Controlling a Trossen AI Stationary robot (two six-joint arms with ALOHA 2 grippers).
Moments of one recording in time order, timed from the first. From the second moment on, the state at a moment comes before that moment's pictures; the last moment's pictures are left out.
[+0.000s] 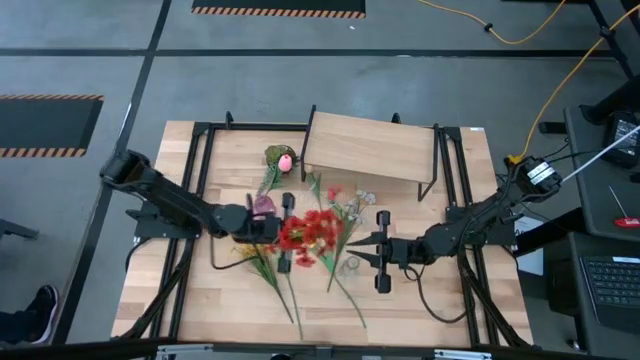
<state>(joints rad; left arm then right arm) -0.37 1.41 0.76 0.83 -0.38 0.18 0.56 1.44 0.66 0.98 0.56 -0.32</state>
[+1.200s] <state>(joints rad) -0.75 0.83 0.43 0.81 -1.42 0.39 0.52 1.44 0.66 0.80 0.68 -0.28</state>
